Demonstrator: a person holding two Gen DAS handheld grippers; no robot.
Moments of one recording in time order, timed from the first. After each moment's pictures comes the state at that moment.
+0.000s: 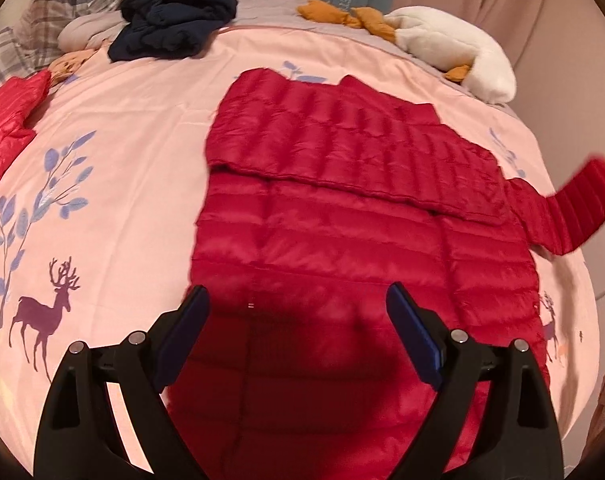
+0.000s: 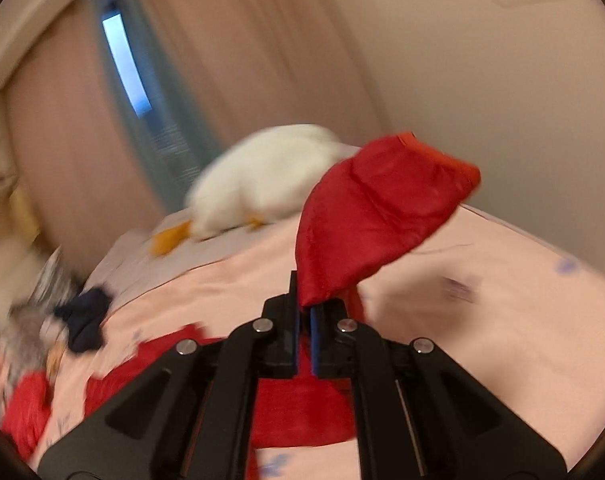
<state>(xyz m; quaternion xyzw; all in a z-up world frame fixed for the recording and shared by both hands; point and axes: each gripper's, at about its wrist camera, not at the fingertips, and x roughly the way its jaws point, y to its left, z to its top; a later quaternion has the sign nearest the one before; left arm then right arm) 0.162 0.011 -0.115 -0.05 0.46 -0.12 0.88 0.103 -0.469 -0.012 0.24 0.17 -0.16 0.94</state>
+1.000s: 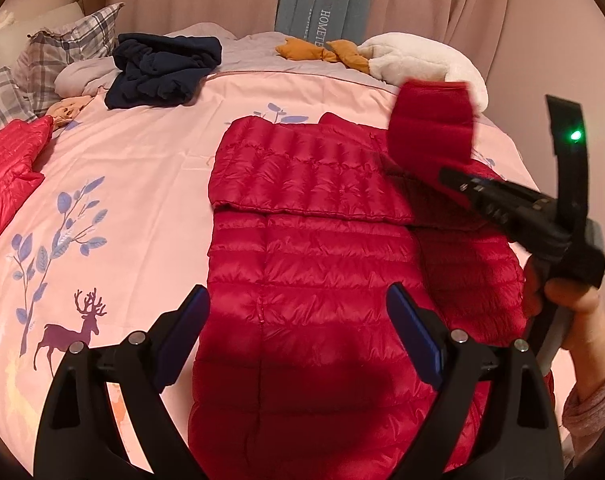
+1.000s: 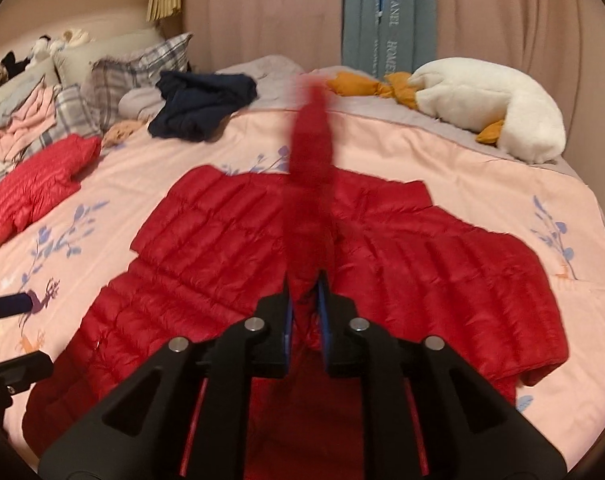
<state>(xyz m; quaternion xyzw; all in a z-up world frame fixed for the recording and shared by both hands) 0.135 0.022 -0.088 -0.02 0.40 -0.14 0.91 0.211 -0.144 -0.092 -0.01 0.35 0.07 0.94</state>
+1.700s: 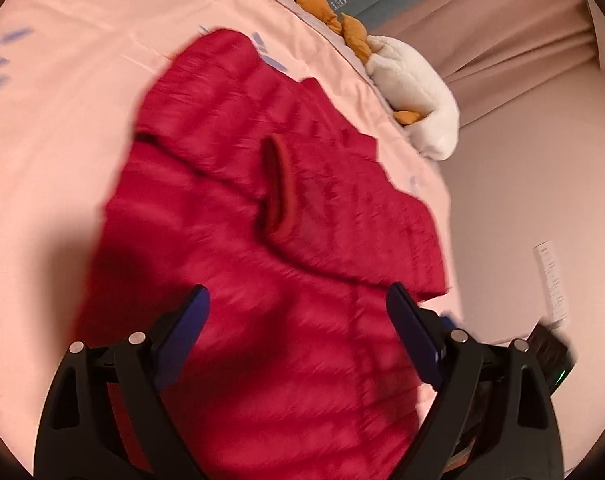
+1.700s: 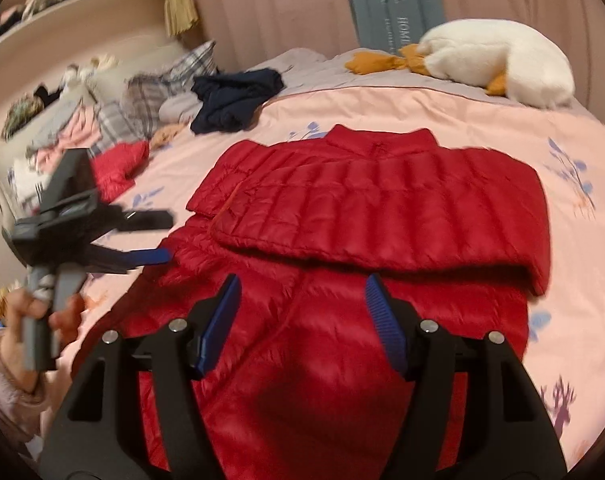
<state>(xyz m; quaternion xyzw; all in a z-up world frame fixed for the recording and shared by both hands) 0.219 0.033 -0.147 -0.30 0.49 -0.26 0.78 0.115 -0.203 -0.094 0.09 0.36 0.14 0.92</state>
